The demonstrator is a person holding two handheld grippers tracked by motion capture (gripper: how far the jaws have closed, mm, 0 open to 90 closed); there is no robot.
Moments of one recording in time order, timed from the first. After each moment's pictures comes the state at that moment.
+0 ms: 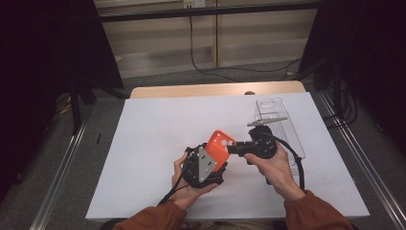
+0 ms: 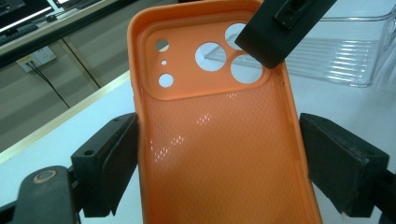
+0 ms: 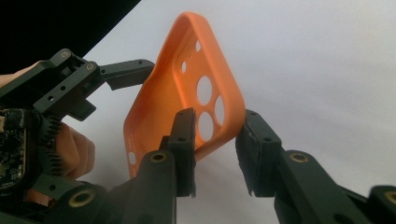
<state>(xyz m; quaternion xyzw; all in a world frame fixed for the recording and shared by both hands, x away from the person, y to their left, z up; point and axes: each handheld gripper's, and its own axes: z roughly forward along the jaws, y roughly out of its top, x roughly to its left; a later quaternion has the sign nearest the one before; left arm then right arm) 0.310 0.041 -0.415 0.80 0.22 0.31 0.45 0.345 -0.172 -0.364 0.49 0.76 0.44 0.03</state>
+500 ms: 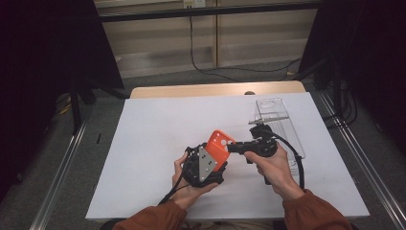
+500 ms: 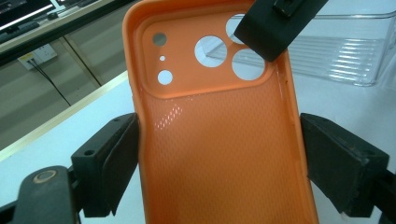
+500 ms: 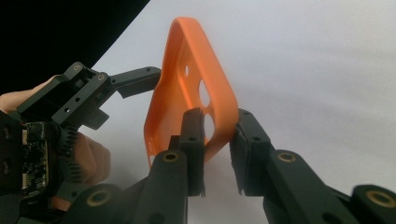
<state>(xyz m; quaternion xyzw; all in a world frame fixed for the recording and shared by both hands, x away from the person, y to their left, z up) 0.312 0.039 -0.417 0.80 0.23 0.31 0.45 0.346 -0.173 -0.363 0.51 0.74 0.44 0.00</state>
